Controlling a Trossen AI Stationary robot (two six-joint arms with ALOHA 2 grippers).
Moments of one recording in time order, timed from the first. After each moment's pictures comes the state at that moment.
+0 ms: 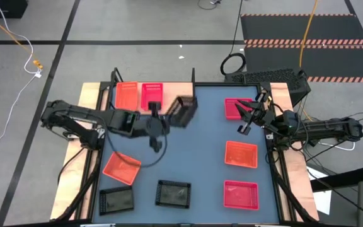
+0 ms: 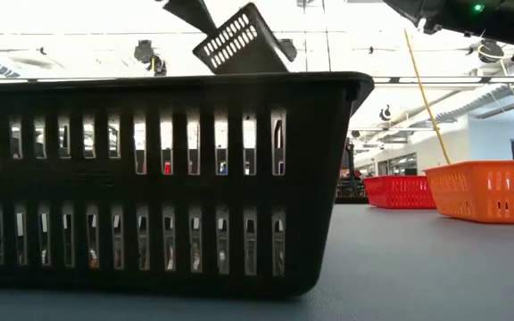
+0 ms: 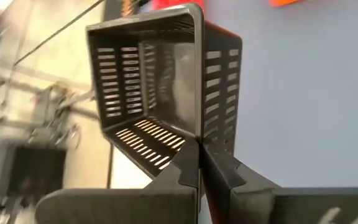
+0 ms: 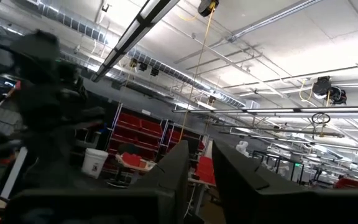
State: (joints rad) left arm -0.15 1.46 1.38 -0.78 -0.54 0.25; right arm -0.08 0.64 0.19 0.98 0.26 -0.46
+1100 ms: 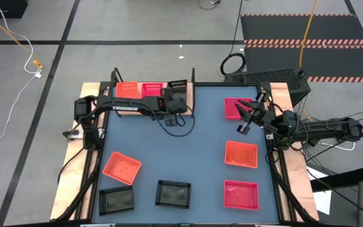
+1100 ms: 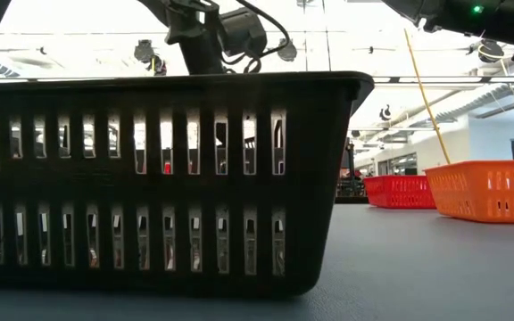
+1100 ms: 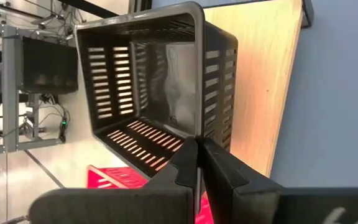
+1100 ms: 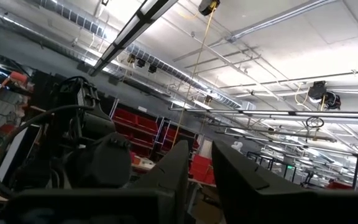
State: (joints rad) left arm 0.21 1.83 1.38 -0.65 -0.57 0.29; right arm -0.08 0.64 0.19 0.98 0.27 -0.50
